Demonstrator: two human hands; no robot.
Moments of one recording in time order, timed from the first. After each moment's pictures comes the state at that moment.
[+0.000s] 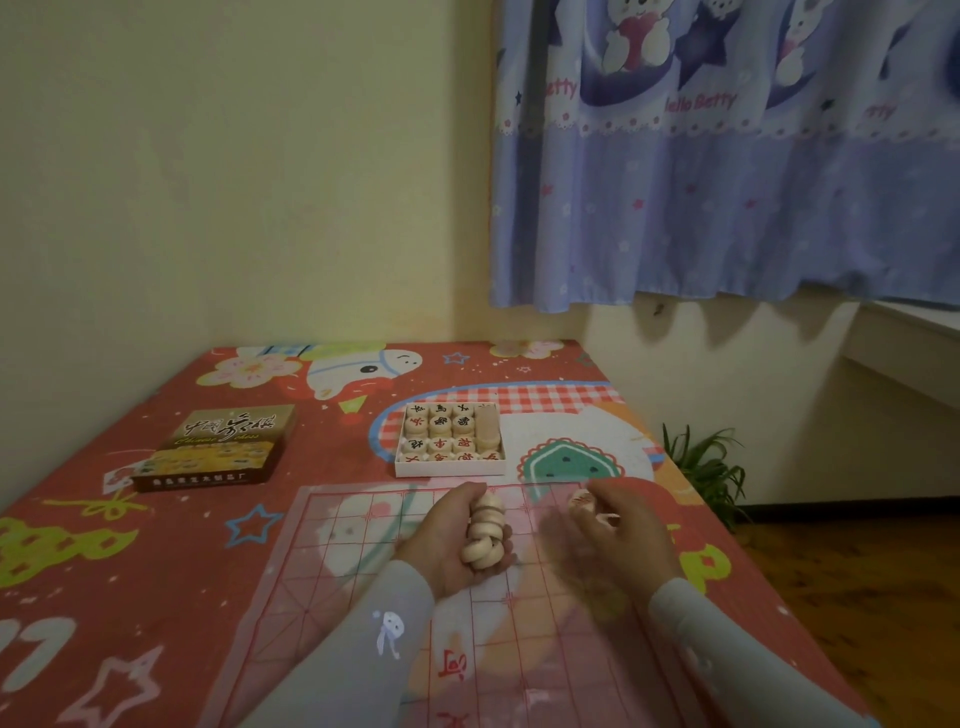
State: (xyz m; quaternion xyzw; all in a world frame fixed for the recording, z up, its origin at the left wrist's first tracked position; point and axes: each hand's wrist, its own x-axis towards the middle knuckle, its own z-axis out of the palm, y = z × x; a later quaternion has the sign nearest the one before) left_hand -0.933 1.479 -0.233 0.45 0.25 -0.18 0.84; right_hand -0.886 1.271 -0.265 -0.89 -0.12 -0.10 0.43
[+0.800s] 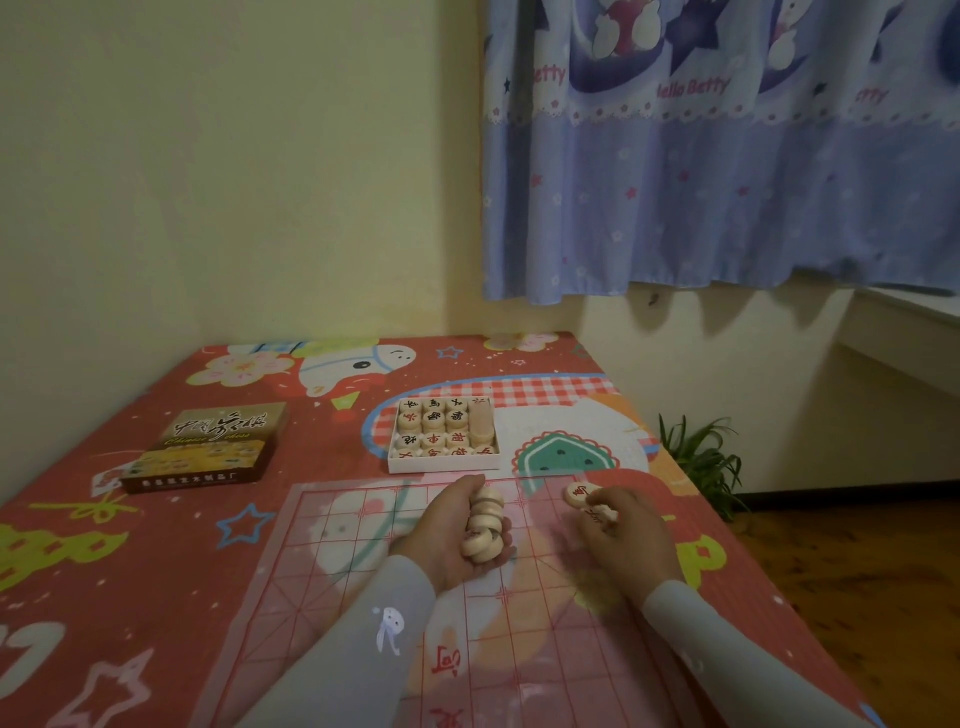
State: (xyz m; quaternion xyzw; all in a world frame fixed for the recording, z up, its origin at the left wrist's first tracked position) left_hand -0.931 1.473 -0.231 0.47 0.26 -0.16 0.83; right_hand -0.894 1.268 -0.269 -0.91 -0.09 -0.11 0.39
